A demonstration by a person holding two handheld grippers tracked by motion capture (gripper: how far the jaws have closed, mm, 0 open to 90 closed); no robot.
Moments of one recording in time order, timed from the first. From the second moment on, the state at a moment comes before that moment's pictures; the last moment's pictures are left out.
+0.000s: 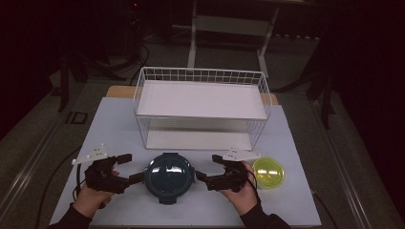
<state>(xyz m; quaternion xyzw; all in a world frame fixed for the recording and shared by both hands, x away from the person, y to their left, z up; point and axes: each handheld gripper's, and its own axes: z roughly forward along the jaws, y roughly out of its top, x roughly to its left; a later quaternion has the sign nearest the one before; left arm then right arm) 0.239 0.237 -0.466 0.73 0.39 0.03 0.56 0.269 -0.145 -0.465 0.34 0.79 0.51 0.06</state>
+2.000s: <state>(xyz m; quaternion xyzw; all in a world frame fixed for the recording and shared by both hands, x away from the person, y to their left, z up) 0.259 0.235 -0.515 0.73 0.43 -0.15 0.51 0.268 -0.131 -0.500 0.38 0.80 0.46 -0.09</state>
